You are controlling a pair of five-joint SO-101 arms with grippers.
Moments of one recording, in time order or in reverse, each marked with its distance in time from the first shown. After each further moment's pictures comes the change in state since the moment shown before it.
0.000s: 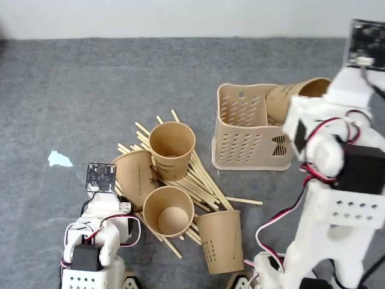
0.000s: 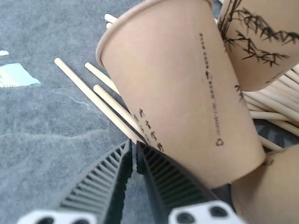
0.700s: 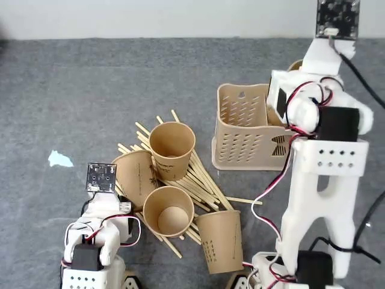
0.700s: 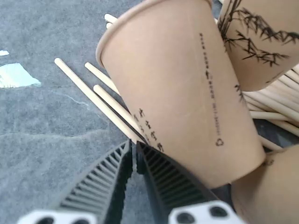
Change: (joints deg) left arm 0.0 0.0 0.0 0.0 0.0; right arm -1.8 12.4 0.0 -13.3 0.0
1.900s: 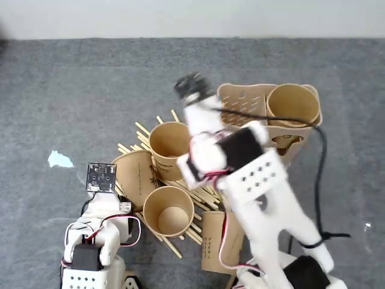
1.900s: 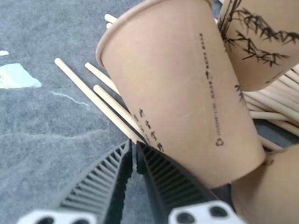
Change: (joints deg) left arm 0.0 0.0 0.0 0.0 0.0; right arm -38.9 -3.5 17.0 22.2 -2.6
